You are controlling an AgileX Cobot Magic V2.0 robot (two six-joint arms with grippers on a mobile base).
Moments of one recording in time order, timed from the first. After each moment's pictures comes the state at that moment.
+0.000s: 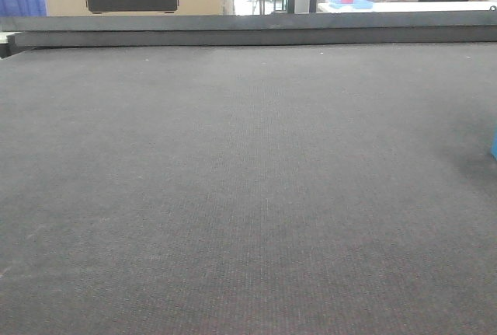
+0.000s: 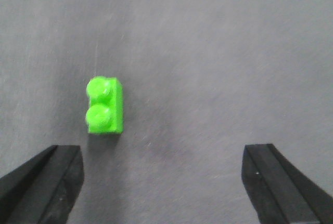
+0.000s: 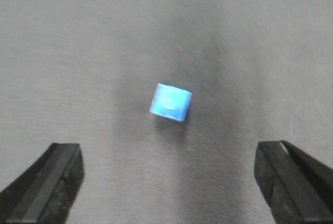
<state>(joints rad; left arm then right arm) 0.14 1.25 -1.25 -0.01 1.04 0.16 0.05 1.31 -1.19 0.11 1.02 -0.03</state>
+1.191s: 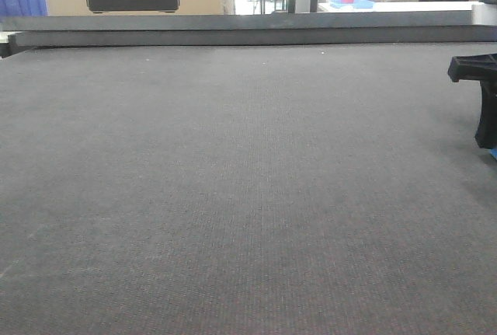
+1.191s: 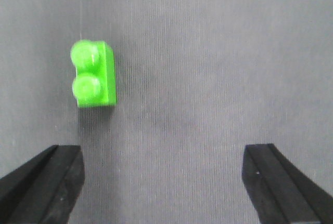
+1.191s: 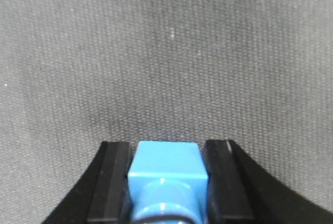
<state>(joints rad) 0.16 1.36 -1.28 -0.01 1.14 0.18 0.04 1.76 -1.20 0.12 0.84 0.09</state>
